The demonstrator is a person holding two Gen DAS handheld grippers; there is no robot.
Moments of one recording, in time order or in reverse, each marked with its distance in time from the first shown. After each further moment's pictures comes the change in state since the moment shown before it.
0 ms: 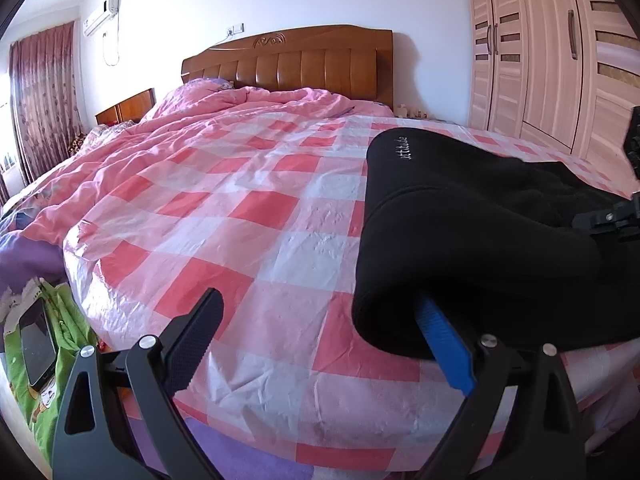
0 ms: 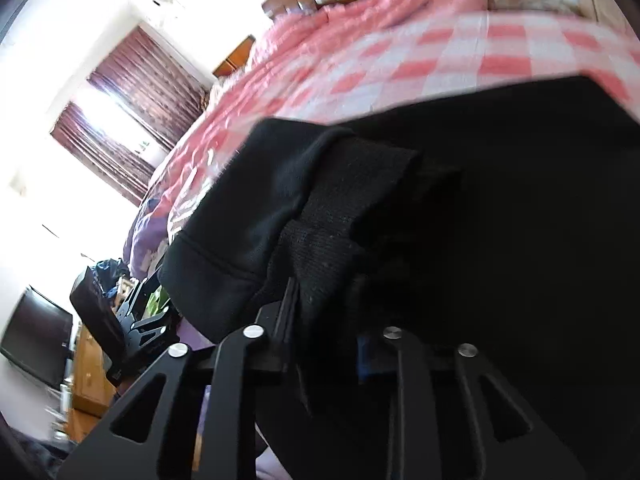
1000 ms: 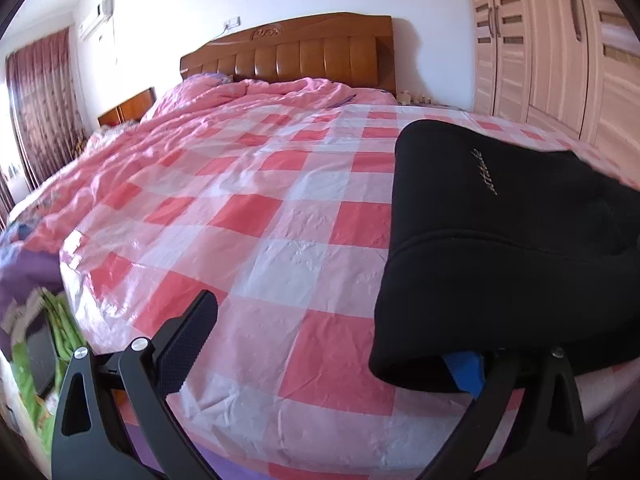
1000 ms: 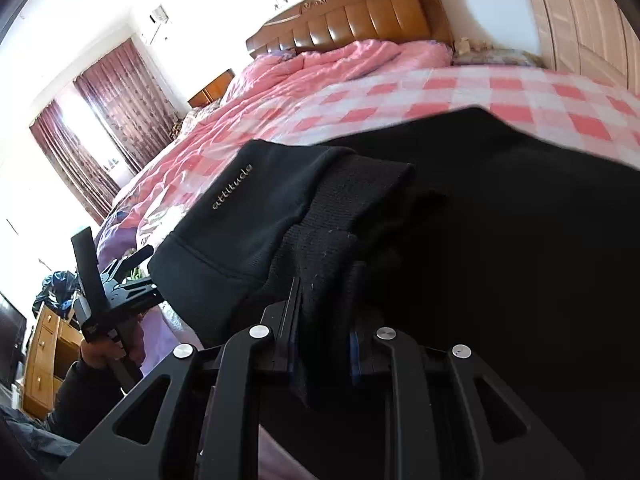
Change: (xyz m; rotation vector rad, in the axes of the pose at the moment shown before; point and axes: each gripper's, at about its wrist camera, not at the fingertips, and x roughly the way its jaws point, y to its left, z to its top) left arm 0.018 -0.025 0.014 0.044 0.042 0.047; right arm -0.068 0.000 -0.050 -0.068 -0.161 -0.191
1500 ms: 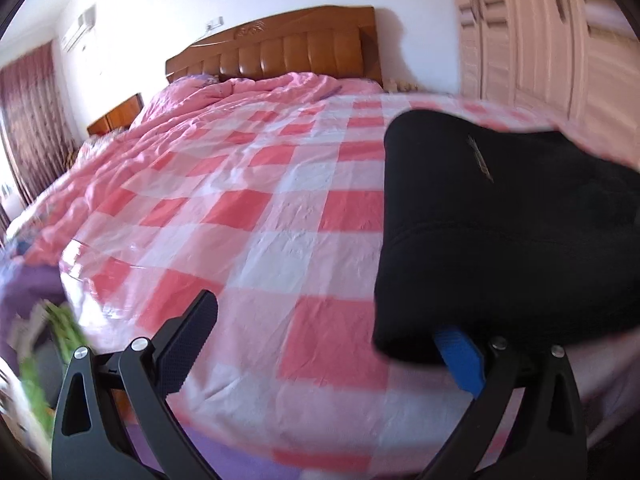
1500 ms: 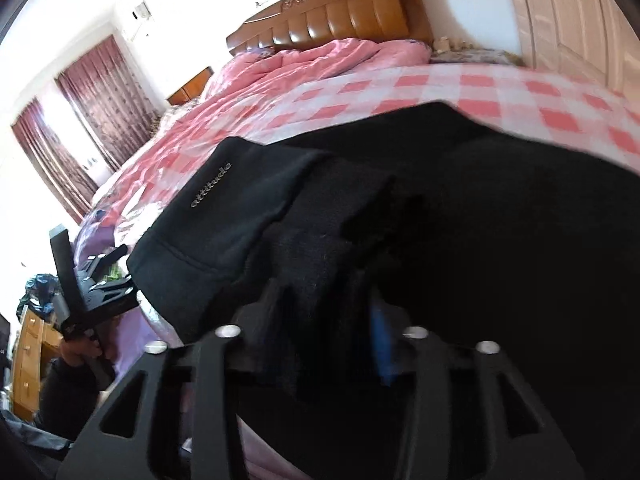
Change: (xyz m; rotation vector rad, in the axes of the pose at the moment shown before) left arm -0.012 -0.004 -0.005 0.086 0.036 -0.012; right arm -0.008 -0.018 -0.004 0.014 0.012 -0.102
